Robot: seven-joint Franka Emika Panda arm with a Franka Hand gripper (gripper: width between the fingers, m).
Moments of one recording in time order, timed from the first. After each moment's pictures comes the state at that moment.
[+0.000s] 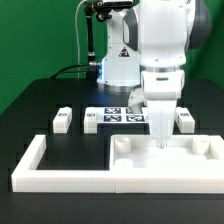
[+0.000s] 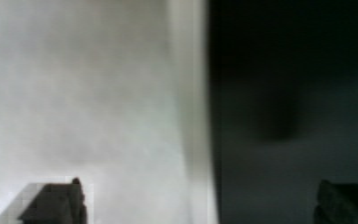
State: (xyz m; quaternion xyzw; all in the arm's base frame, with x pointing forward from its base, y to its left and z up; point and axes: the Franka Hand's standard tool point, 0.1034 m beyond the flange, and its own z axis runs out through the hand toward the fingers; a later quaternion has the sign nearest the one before) arm 0.522 0.041 0.030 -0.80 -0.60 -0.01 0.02
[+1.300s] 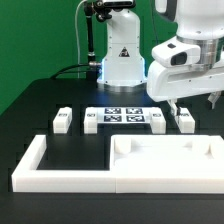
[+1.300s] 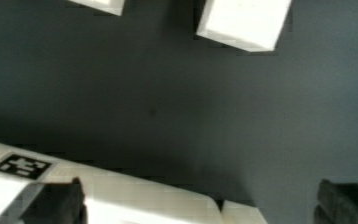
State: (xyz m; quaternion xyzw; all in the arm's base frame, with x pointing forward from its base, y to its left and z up) arm 0.495 0.106 0.069 -0.99 -0.13 0.06 0.03
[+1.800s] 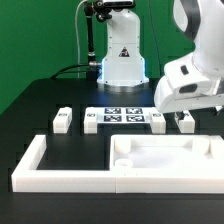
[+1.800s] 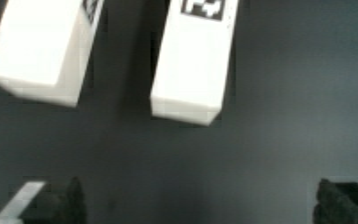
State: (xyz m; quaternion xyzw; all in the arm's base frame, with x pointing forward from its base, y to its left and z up) arm 0.478 0.122 0.048 -0.95 -0.07 0.32 0.02
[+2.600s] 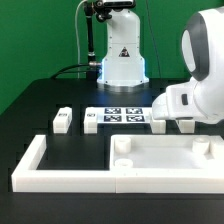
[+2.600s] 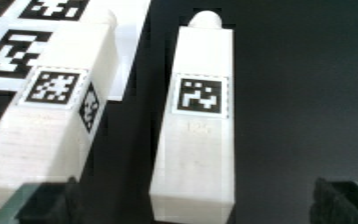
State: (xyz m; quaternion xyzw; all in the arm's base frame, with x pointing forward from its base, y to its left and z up) arm 0.457 0.118 0.036 -0.88 -0.03 0.47 0.00
